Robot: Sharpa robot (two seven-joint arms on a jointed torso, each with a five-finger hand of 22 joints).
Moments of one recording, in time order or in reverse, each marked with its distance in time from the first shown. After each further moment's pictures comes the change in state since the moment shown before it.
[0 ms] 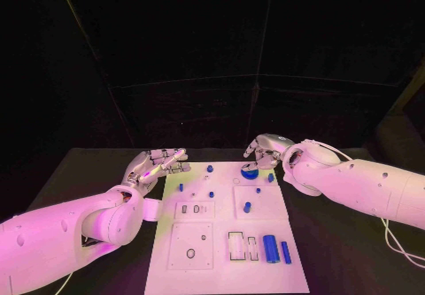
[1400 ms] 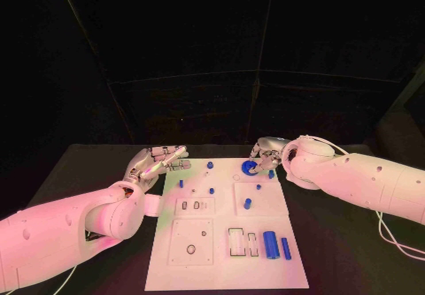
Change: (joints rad) left arm 0.000 0.026 0.000 -0.036 0.003 0.015 -0.019; left_hand 0.017 0.016 0.012 -0.018 0.000 0.000 0.000 -0.008 0.000 0.000 0.000 -0.004 0.000 0.007 0.000 -0.012 0.000 0.000 0.006 0.001 -0.007 -0.006; right arm 0.002 0.026 0.004 -0.043 -0.017 0.180 -0.133; right_hand 0.213 0.084 -0.107 0.139 0.037 -0.031 0.016 0.070 0.005 0.039 0.018 0.654 0.776 0.002 0.020 0.152 0.200 -0.031 0.074 0.025 0.083 0.176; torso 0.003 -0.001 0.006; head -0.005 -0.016
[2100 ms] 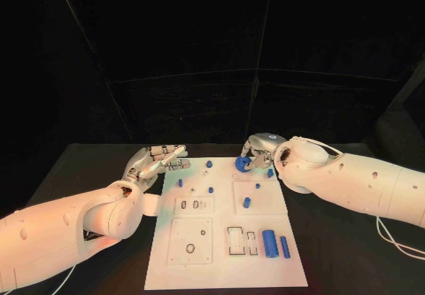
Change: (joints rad) left arm 0.000 -0.005 0.000 0.005 0.000 0.012 0.000; left_hand 0.004 0.004 0.005 -0.005 0.000 0.000 0.000 -0.005 0.000 0.000 0.000 -0.004 0.000 0.000 0.000 0.000 0.000 0.000 0.003 -0.003 -0.005 -0.002; right arm -0.004 -0.004 -0.003 0.091 -0.129 -0.111 -0.015; right_hand 0.087 0.023 0.155 -0.091 -0.180 0.084 -0.006 0.016 -0.005 0.036 0.008 0.093 0.075 0.000 -0.008 0.012 0.000 -0.016 0.048 -0.012 0.034 0.083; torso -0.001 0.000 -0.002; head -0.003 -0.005
